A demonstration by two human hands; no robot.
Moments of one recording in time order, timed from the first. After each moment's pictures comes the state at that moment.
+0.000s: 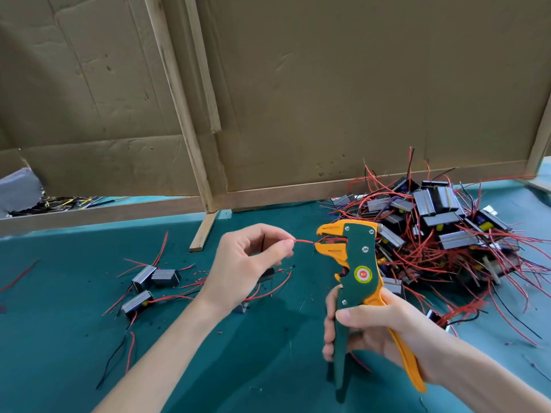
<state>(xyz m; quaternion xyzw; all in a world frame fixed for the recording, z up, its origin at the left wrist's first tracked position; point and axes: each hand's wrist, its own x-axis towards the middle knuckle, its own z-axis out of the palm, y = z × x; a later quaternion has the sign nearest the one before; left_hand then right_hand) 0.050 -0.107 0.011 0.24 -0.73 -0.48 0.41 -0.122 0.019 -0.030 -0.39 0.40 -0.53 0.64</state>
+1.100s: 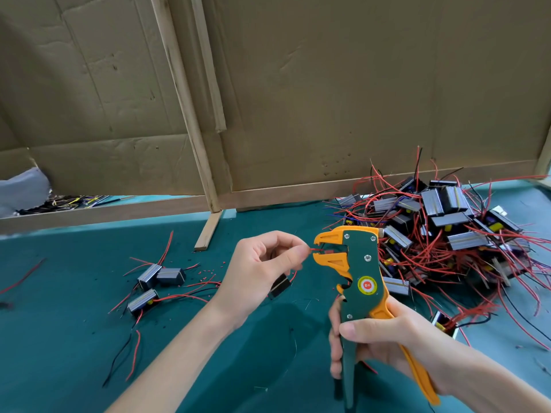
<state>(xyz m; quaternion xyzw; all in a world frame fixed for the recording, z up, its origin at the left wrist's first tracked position) 0.046 -0.095 0.011 0.24 -0.72 -0.53 0.38 -0.117 0.026 -0.026 -0.42 0.41 -0.49 0.64</state>
